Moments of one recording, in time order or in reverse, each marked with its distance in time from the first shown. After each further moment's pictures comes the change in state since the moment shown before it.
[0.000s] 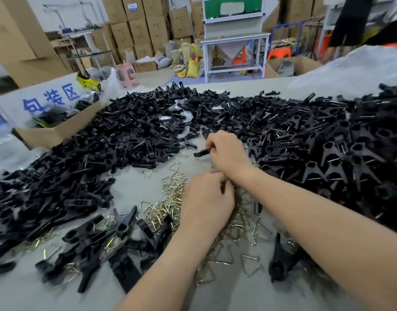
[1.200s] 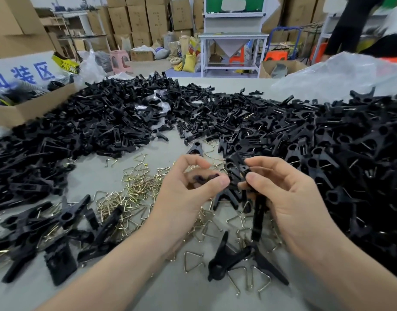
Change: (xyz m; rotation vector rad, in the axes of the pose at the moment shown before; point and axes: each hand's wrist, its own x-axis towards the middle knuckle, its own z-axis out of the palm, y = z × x) left_hand -0.018 0.041 0.006 -1.173 -0.098 -0.195; right_hand -0.142 0.031 -0.117 1.147 0.089 0.363
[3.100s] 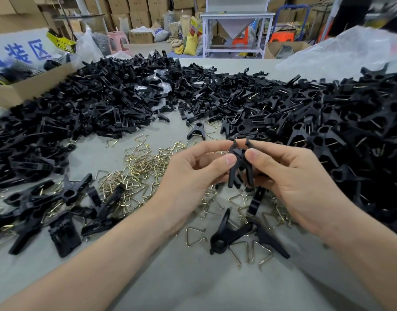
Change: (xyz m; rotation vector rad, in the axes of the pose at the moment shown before) left_hand -0.006 0.001 0.006 -0.049 -0.096 -0.087; right_hand 0.002 -0.006 -0.004 -0.063 -0.233 0.045
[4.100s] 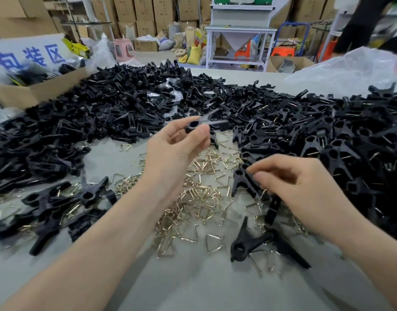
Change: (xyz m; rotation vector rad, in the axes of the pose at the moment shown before) left_hand 0.024 0.023 -0.046 -0.324 0.260 0.091; right_hand -0.001 -0.004 0.005 -0.767 0.077 -0.122
